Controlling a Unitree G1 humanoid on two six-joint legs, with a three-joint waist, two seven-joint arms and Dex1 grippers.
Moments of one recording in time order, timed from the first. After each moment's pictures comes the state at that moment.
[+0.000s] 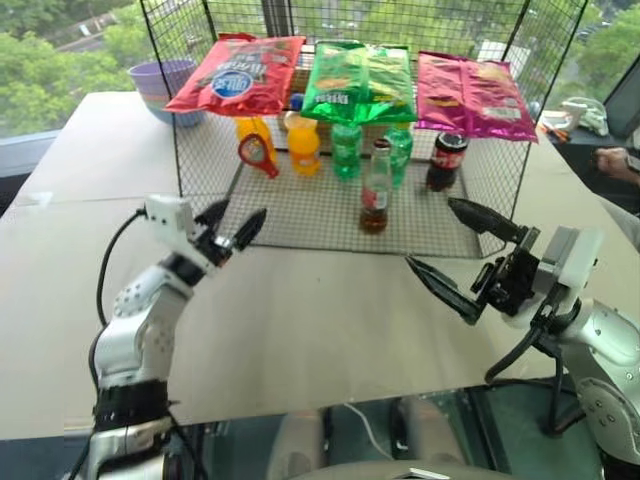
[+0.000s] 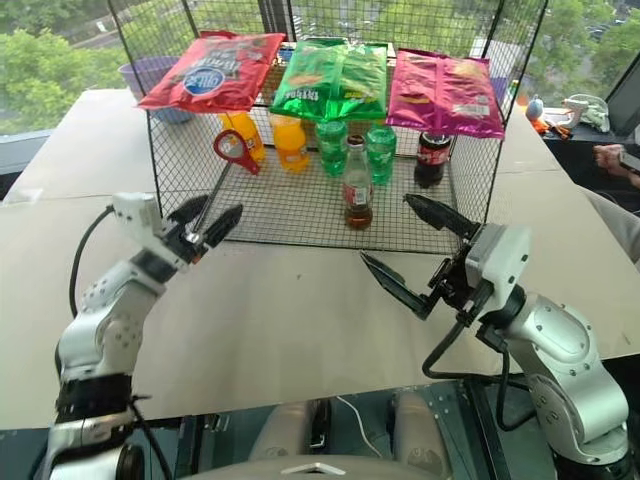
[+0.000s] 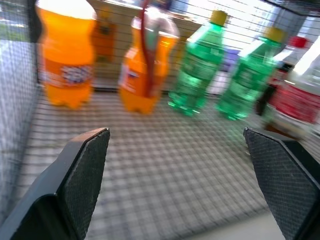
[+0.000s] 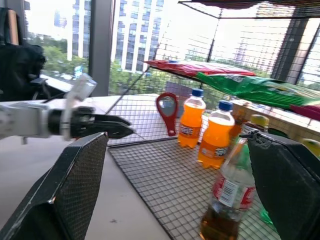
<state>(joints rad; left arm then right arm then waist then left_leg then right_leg) -0.30 0.48 0.30 0.01 -0.55 0.32 -0.56 -0.01 -0.50 -0.07 -0.81 0.59 0.31 0.61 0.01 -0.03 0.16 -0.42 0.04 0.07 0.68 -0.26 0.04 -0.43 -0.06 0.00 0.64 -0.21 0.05</state>
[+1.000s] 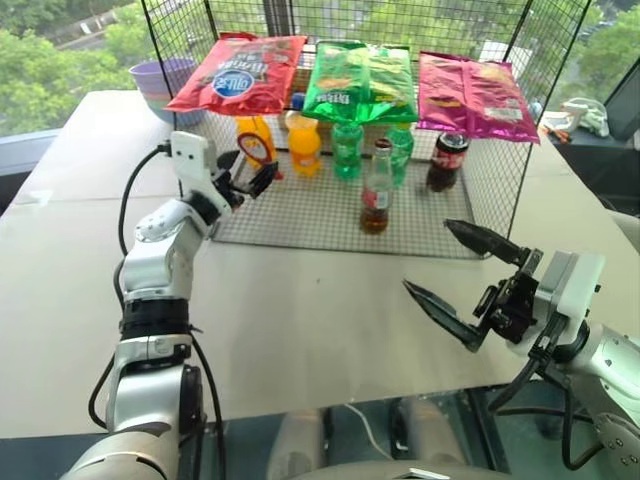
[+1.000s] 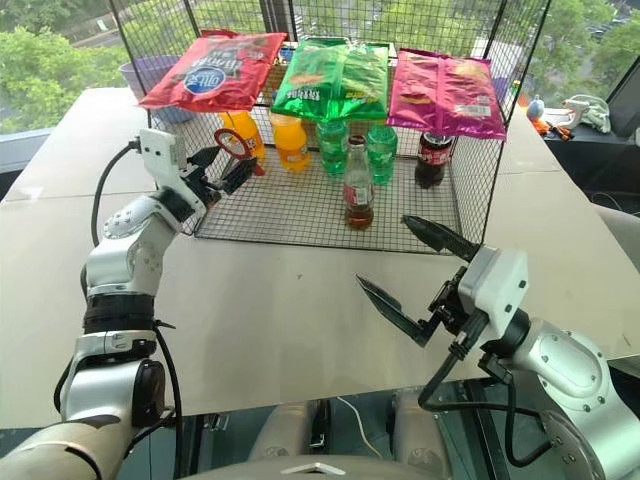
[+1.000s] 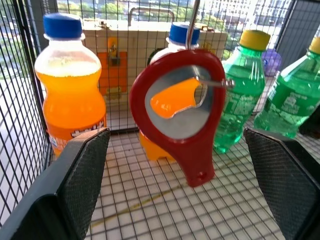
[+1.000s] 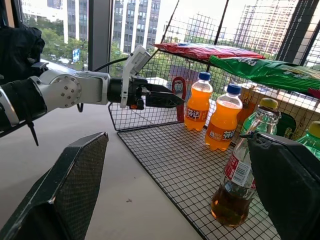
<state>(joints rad) -0.62 0.50 0.23 0.32 -0.38 0.28 -0.61 0.12 -0.54 -0.07 -0.94 0.58 0.34 0.54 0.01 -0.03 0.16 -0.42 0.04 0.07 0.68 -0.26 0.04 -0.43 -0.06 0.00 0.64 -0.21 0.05</state>
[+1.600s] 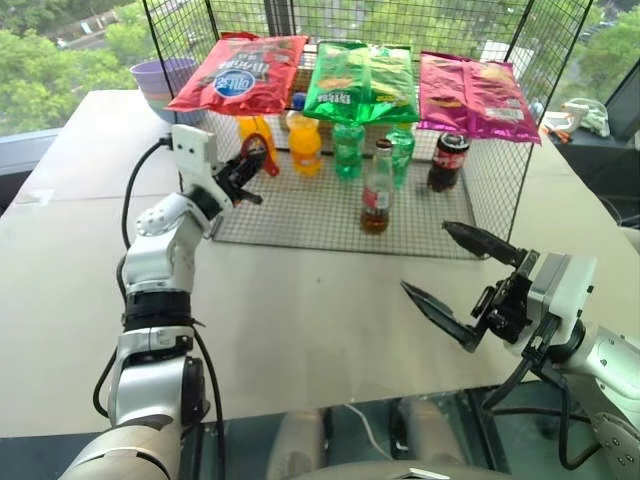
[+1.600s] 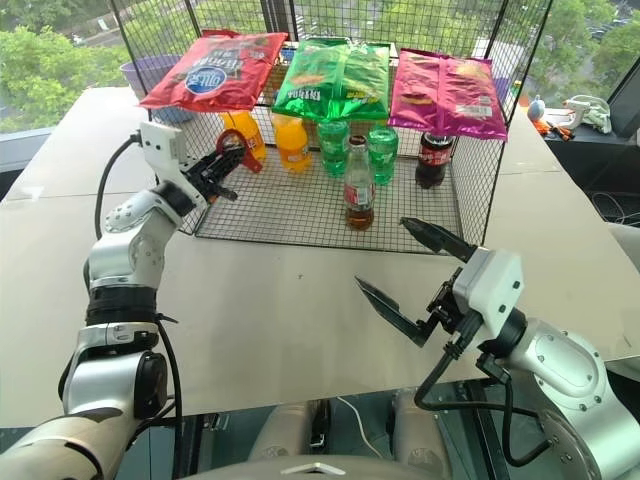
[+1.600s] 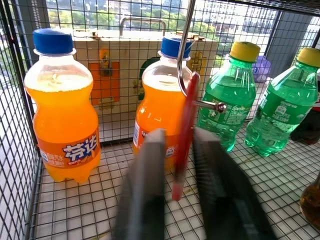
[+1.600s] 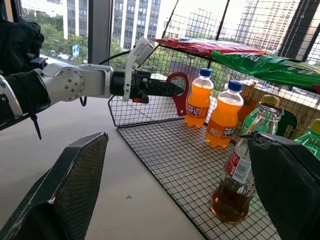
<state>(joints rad) -0.68 0.49 0.23 0.38 -0.38 0.25 -0.67 0.12 -0.54 -0.06 -0.93 0.55 0.34 0.54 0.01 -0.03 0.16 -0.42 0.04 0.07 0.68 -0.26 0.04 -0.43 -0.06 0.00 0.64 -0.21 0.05</state>
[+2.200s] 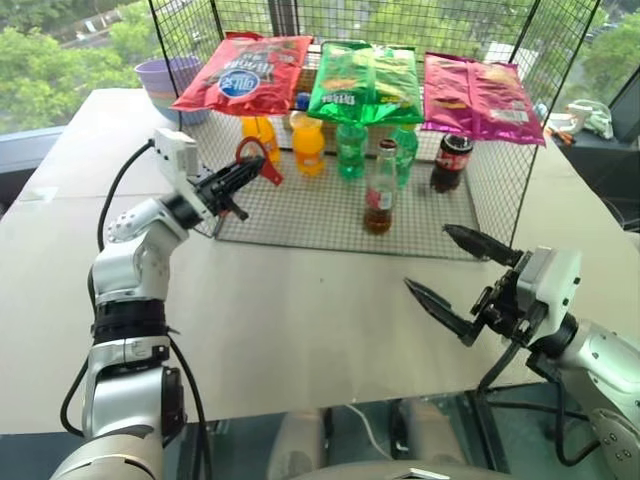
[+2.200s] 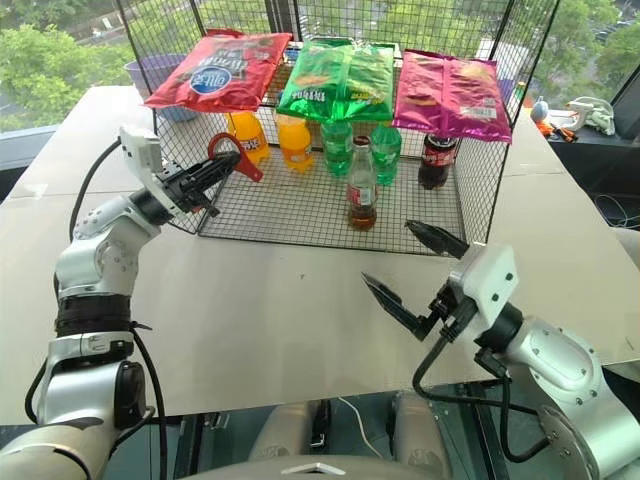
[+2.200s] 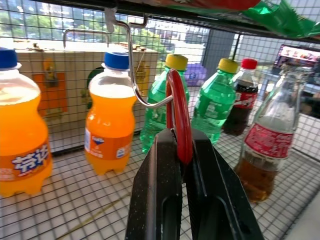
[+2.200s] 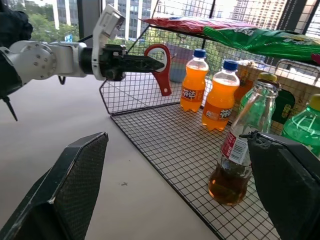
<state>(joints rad) -0.62 0.58 0.26 0.32 -0.54 0.32 -0.95 0.11 -0.54 -0.06 -0.90 0.55 0.41 0.48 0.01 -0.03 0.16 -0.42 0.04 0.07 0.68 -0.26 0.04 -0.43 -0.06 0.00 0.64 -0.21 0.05</state>
